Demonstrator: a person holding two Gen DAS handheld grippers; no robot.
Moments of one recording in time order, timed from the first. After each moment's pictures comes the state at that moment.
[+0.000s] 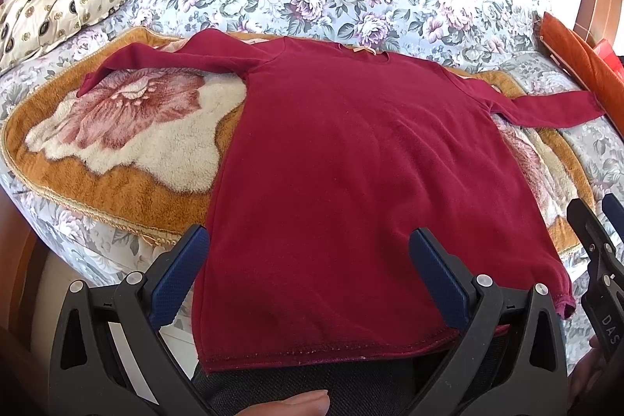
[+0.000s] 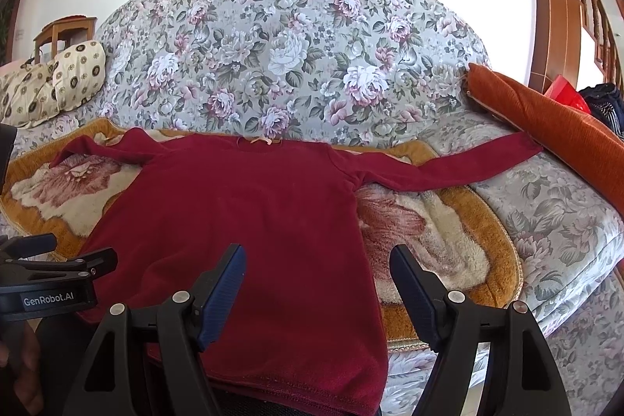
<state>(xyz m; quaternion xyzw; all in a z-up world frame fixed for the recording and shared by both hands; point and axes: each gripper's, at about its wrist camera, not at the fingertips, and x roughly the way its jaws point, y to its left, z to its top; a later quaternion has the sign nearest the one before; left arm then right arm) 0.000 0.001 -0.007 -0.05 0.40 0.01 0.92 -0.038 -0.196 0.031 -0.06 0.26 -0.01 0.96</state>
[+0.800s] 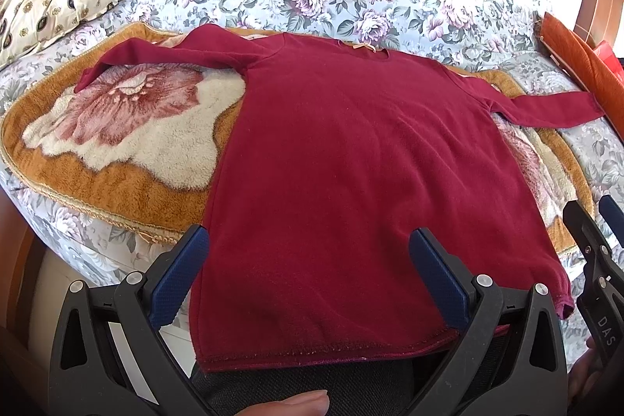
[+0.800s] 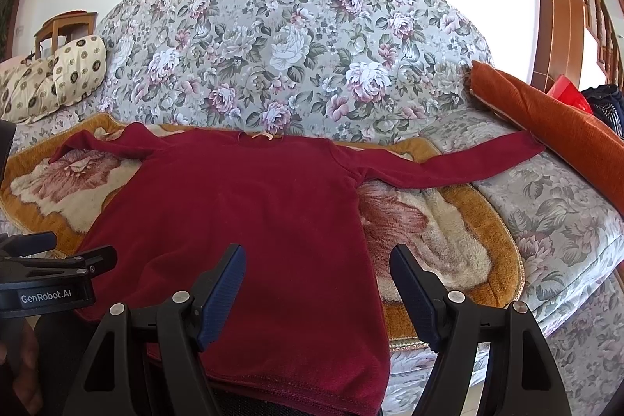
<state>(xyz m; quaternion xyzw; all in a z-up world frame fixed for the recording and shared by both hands) 0.000 0.000 -0.010 -0.06 0.40 0.01 0.91 -0.037 -0.193 0.029 -0.06 0.27 -0.01 0.96</state>
